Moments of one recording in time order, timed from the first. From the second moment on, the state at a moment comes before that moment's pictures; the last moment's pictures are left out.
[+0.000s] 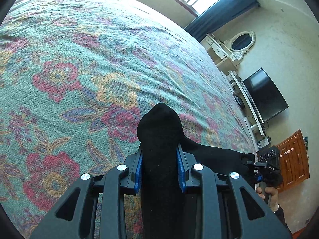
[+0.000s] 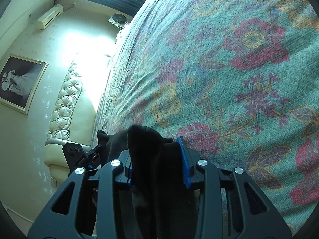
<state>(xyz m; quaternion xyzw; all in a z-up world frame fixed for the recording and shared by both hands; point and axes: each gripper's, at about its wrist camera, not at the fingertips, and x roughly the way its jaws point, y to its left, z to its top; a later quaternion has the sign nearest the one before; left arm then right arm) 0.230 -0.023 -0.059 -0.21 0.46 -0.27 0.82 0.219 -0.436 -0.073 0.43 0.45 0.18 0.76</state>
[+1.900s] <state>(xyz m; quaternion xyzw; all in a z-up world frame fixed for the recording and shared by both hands) 0.385 0.033 -0.073 -0.22 0.49 -0.20 0.82 0.388 -0.376 -0.090 0.45 0.46 0.21 0.73</state>
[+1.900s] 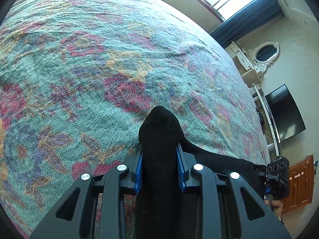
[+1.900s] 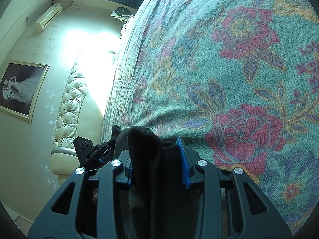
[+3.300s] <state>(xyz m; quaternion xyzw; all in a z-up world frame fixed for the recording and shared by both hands) 0.236 0.075 -0.091 -0.35 0.51 -0.30 0.73 0.245 -0.363 -0.097 0.47 0.46 0.23 0.72</state>
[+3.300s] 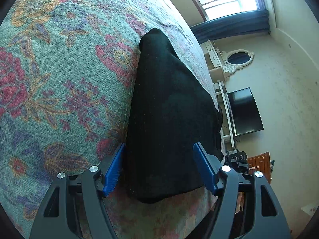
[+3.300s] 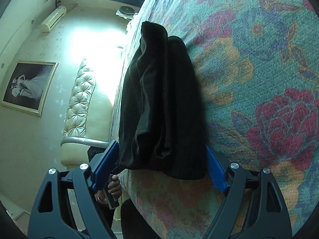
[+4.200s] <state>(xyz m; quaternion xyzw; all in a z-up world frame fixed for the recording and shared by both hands) 0.221 0.067 -0.080 -0.33 0.49 -0.24 0.77 0.223 -0.360 -0.096 0.50 0.45 0.23 0.70</state>
